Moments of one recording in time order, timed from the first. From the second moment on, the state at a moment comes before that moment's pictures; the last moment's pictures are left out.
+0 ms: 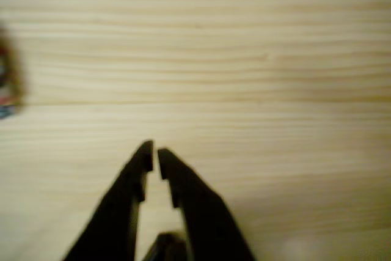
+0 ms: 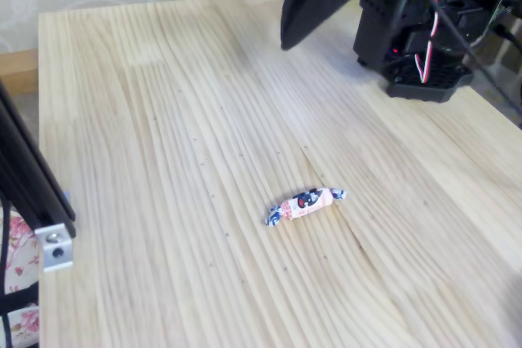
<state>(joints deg) -3.1 161.2 139.3 76.6 10.7</state>
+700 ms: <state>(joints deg) -26.8 140.3 122.5 80.9 33.3</state>
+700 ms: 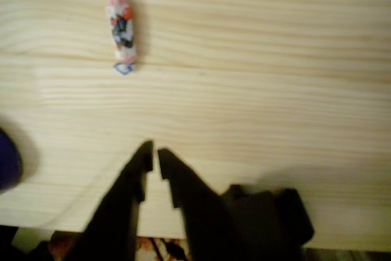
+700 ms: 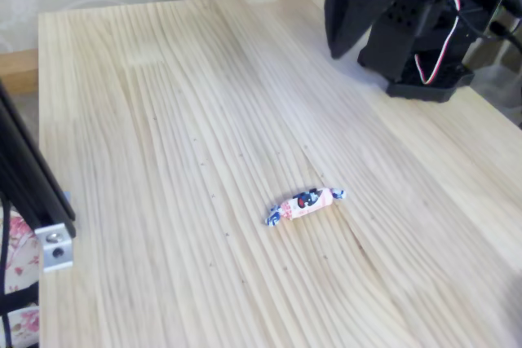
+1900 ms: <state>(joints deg) -37.1 101.8 113.6 61.9 48.8</state>
